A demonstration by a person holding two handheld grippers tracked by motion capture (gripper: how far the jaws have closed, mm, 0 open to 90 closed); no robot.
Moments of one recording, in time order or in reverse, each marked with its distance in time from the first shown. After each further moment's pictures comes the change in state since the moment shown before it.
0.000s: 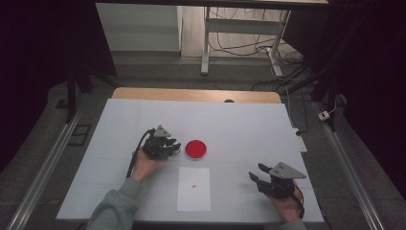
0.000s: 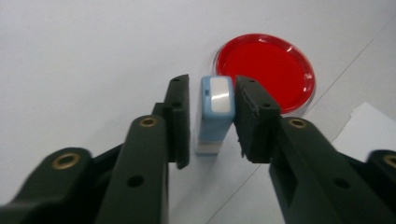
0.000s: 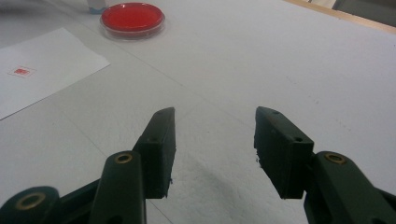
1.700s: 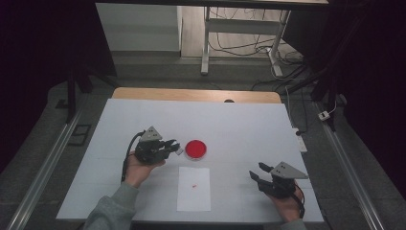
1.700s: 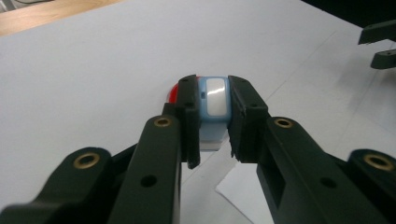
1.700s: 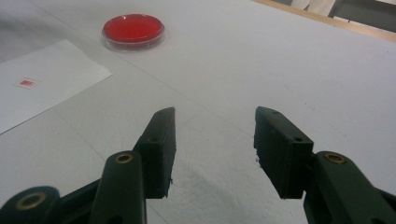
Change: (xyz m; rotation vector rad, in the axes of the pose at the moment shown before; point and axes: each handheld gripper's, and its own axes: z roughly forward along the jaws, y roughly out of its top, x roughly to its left) left arm -0.021 0.002 -0.051 -0.149 -0.084 -0.019; right arm 0.000 0.003 -0.003 -0.028 -0.002 0.014
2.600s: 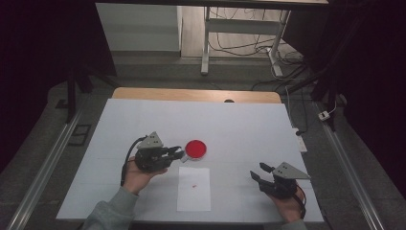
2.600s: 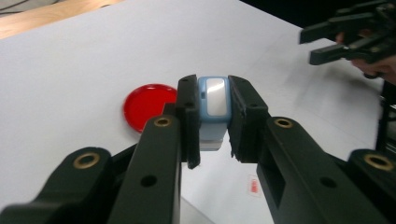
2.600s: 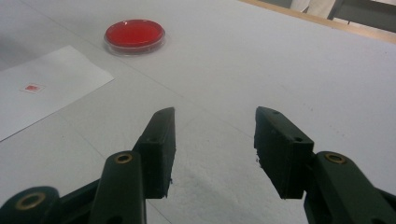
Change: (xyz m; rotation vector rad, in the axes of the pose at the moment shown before) left arm -0.026 0.002 -0.019 -0.026 -0.104 0.041; right arm 0.000 0.000 -0.004 -0.015 0.005 0.014
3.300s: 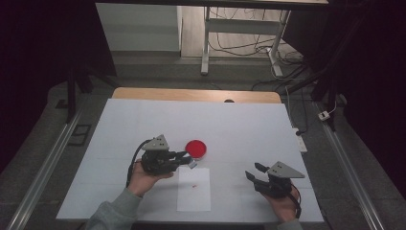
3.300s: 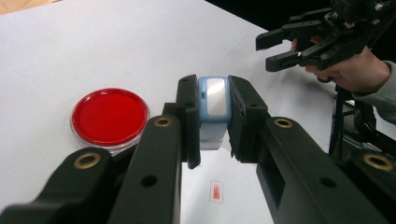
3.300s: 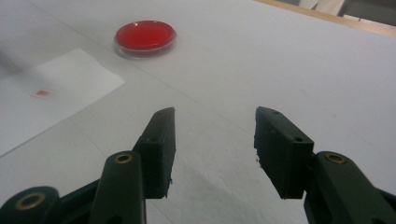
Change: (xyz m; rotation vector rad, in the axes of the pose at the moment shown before) left arm -0.014 0.004 0.010 0.006 -0.135 0.001; right arm 0.008 0.003 0.008 0.007 0.019 0.011
